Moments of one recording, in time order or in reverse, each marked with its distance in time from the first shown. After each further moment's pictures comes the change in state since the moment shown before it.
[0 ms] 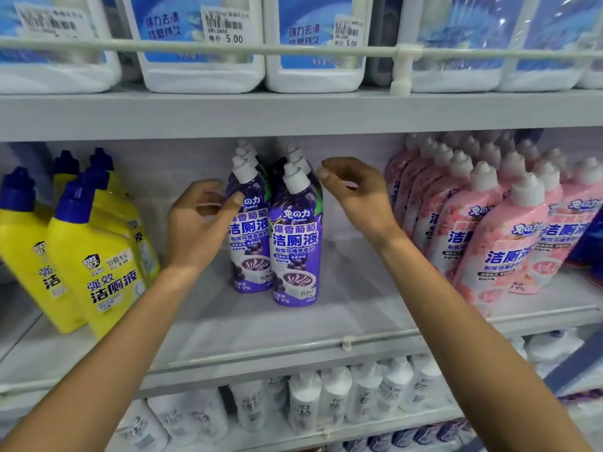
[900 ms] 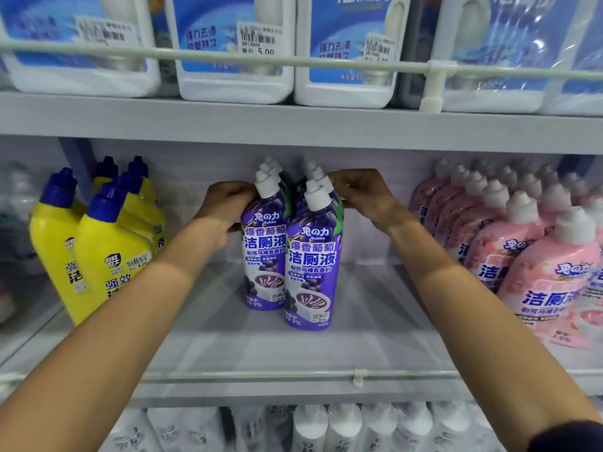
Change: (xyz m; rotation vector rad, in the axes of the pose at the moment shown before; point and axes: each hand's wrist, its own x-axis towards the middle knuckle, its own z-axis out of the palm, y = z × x) left_hand 0.056 0.011 0.019 -0.159 -0.131 -0.471; right_hand 0.076 0.037 0.012 0.076 -0.356 0.130
